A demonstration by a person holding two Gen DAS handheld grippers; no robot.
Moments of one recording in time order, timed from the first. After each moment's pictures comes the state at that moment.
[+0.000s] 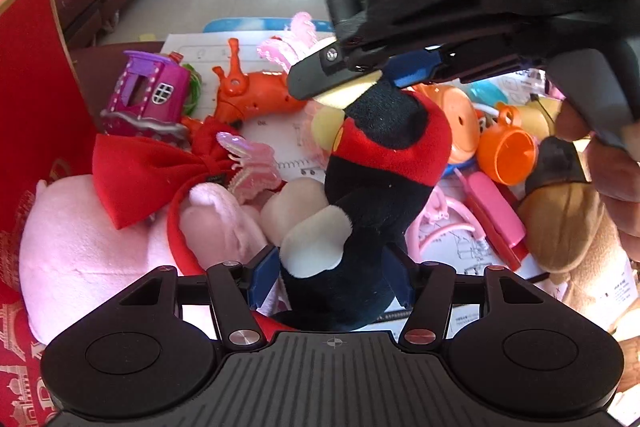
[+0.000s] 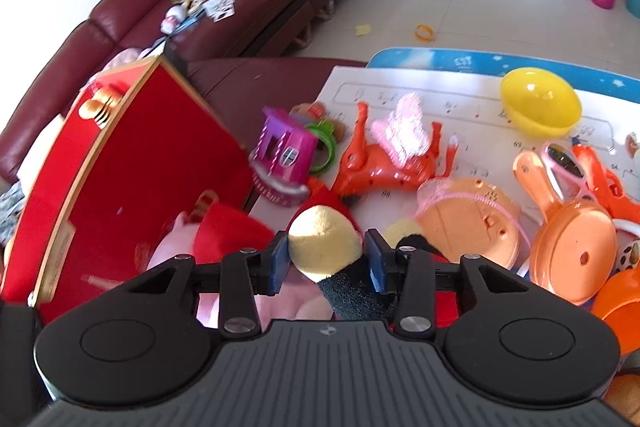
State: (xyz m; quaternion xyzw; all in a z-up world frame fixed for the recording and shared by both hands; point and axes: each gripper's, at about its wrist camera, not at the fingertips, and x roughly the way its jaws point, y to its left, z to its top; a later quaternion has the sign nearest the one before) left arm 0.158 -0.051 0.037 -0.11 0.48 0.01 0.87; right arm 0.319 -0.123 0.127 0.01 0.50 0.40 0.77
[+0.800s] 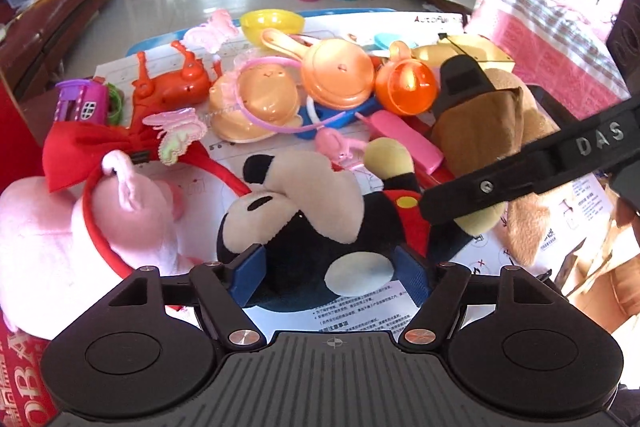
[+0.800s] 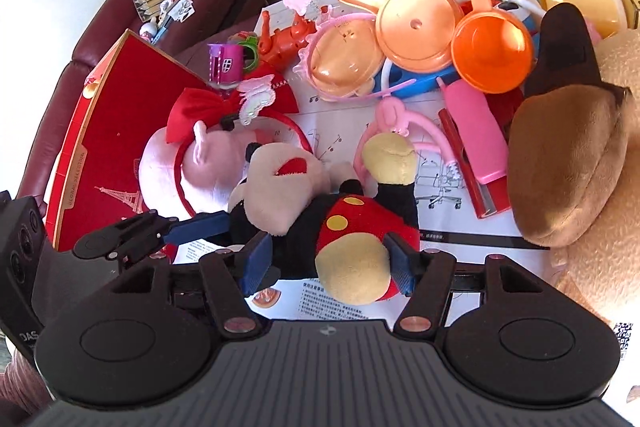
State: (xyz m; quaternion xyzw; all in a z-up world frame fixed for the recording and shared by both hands) left arm 0.110 -0.127 0.036 -0.03 0.47 -0.06 0.88; right arm 0.238 -0.293 0.087 0.12 0.57 0.34 0.74
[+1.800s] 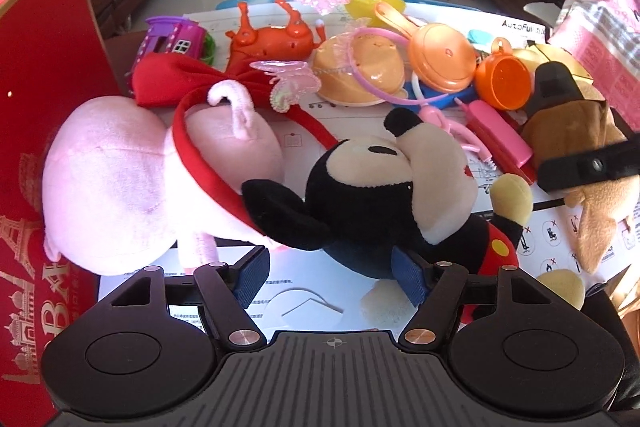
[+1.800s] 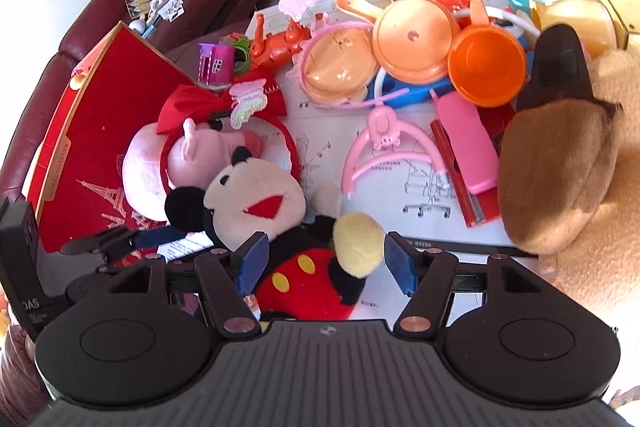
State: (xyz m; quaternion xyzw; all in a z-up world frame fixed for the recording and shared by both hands) left arm 0.096 -0.078 0.015 -0.06 0.49 0.03 0.87; right arm 0.234 -0.283 0.093 0.08 0.55 0.32 0.77
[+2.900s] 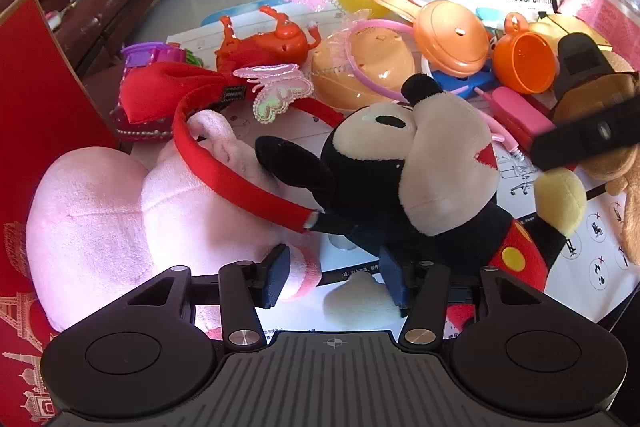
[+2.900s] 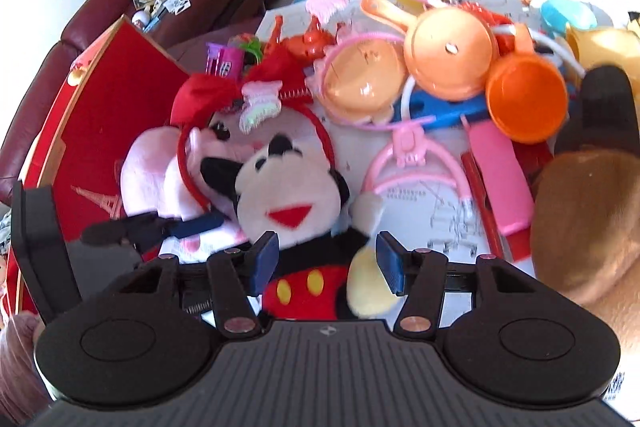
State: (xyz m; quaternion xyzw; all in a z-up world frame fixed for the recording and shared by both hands) left arm 0.131 -0.080 -0.007 0.01 0.49 0.04 0.87; right arm 0.244 -0.248 0.085 0.06 0.54 0.33 0.77
